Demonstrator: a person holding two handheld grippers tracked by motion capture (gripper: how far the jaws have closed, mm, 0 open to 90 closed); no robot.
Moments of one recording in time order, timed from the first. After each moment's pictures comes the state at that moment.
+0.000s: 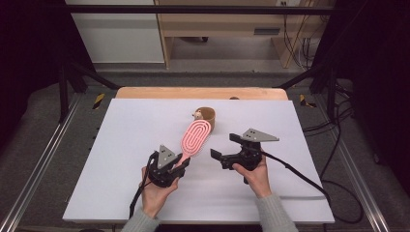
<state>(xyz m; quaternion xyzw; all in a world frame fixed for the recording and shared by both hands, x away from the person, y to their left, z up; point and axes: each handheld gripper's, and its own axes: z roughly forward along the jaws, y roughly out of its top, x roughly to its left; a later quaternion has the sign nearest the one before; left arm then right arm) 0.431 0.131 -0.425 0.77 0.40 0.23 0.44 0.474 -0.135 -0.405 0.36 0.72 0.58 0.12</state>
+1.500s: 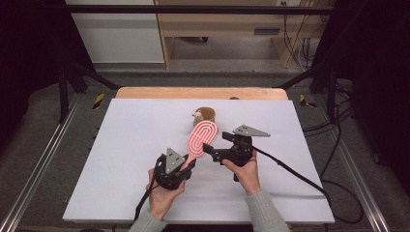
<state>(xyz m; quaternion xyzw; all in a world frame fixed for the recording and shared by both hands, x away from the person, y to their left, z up) 0.426 0.114 -0.428 0.77 0.38 0.24 0.45 0.487 -0.113 -0.406 0.41 0.69 0.59 0.09</state>
